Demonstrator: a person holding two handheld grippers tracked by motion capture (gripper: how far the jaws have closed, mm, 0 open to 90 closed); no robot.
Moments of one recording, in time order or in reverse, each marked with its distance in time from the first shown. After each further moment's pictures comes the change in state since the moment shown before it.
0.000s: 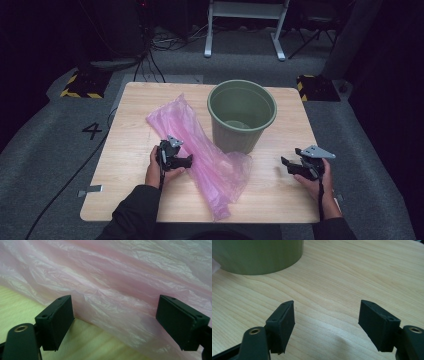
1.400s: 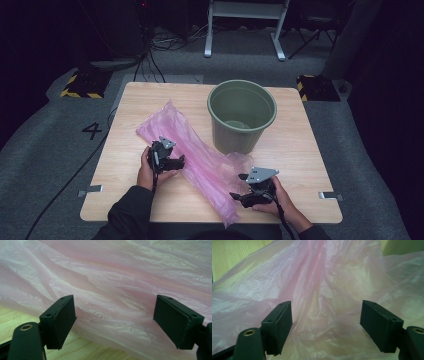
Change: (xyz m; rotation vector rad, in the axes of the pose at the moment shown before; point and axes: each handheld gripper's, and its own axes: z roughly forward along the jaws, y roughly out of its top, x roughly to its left) left arm 0.009 -0.008 -0.026 0.019 0.076 -0.011; right arm 0.162 0.025 0.009 0.087 0.491 -0.281
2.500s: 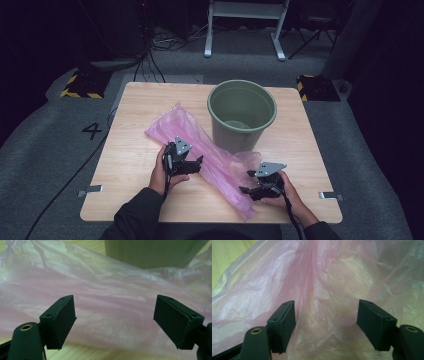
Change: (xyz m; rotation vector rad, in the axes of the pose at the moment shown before) left arm -0.050 0.021 -0.020 -0.164 -0.142 0.078; right arm -0.029 -0.016 -0.004 0.045 -0.018 0.033
